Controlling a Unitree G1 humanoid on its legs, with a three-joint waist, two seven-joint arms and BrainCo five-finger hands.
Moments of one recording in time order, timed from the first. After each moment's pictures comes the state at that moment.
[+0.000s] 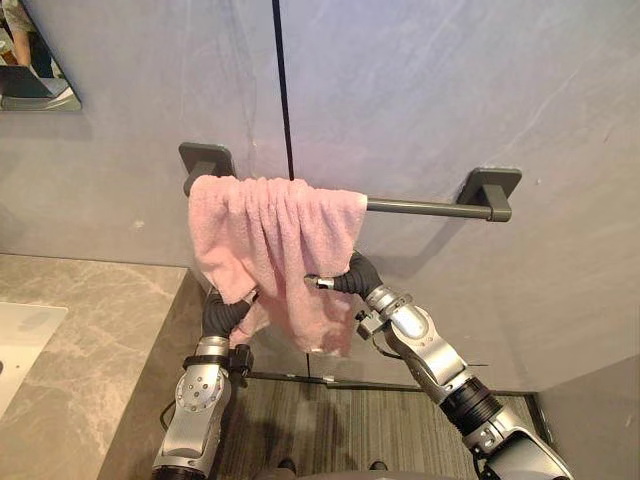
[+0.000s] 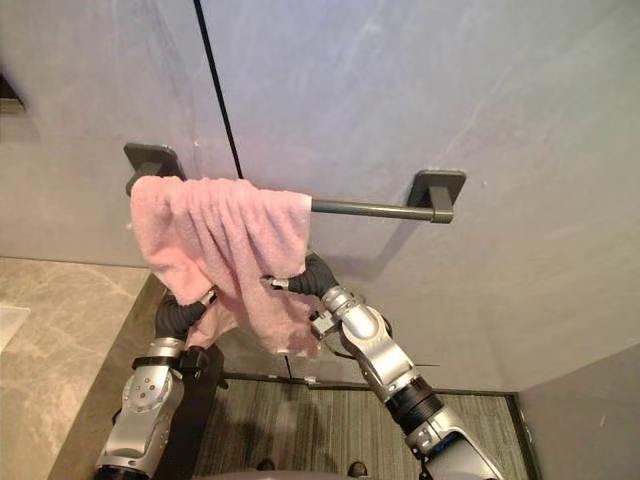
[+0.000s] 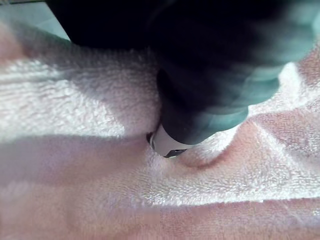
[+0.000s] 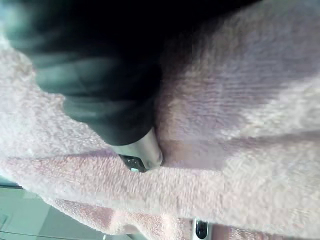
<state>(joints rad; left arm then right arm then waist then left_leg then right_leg) 0.13 0.23 -0.06 0.01 -0.17 -0.27 0.09 -0.35 -0.17 0.49 0.18 0.30 -0.16 0.11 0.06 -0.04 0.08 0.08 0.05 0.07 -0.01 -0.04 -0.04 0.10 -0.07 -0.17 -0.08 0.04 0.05</state>
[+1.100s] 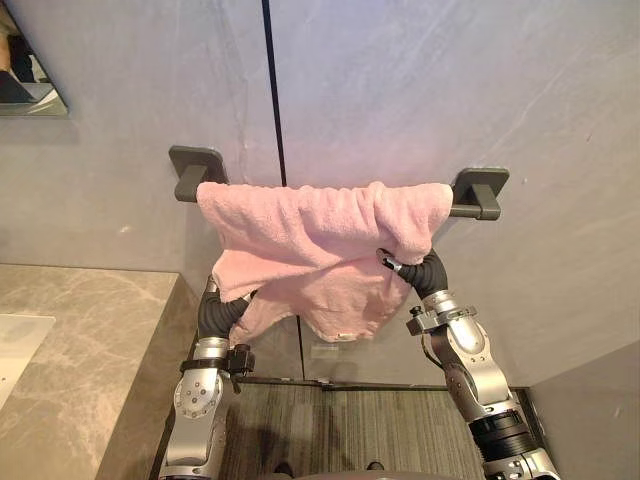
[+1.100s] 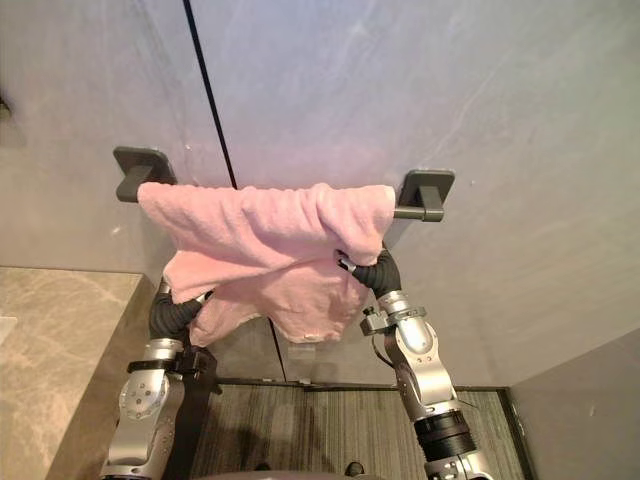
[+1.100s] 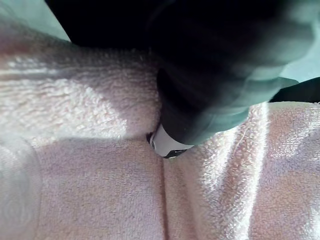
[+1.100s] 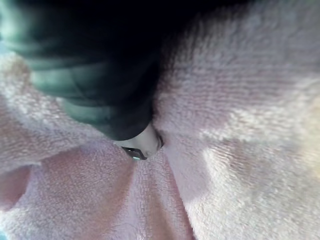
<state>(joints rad) 0.17 0.12 0.01 -0.09 -0.17 -0.29 0.02 -0.13 -0.15 0.13 0.02 0.33 -0.17 0.12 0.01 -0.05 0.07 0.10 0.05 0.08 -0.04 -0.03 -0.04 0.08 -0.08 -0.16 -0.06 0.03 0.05</state>
